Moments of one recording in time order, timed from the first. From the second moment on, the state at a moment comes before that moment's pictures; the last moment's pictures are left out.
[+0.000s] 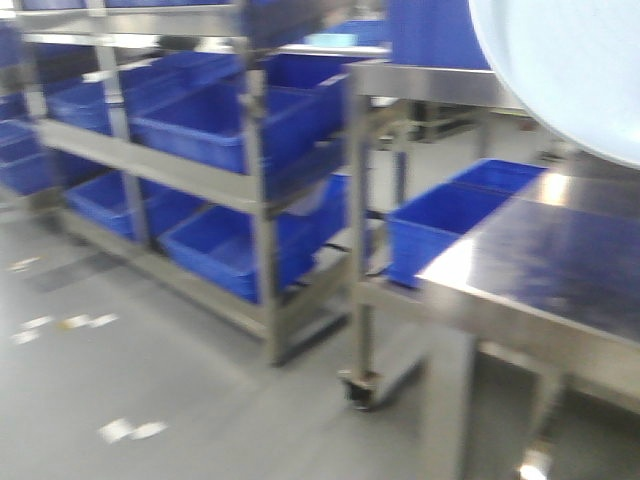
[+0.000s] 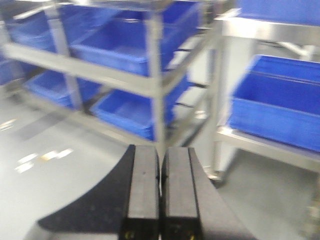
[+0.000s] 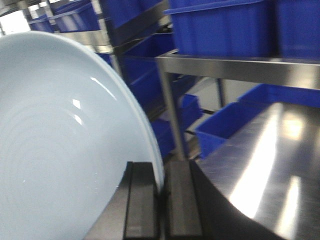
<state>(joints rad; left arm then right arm) -0.16 0.47 -0.34 -0.05 0.11 0.09 0.10 0.42 -0.28 0.28 -0.04 -0.05</state>
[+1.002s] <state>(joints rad) -0.16 0.47 -0.34 -0.05 0.11 0.09 0.10 0.42 -0.28 0.28 -0.04 -0.05</state>
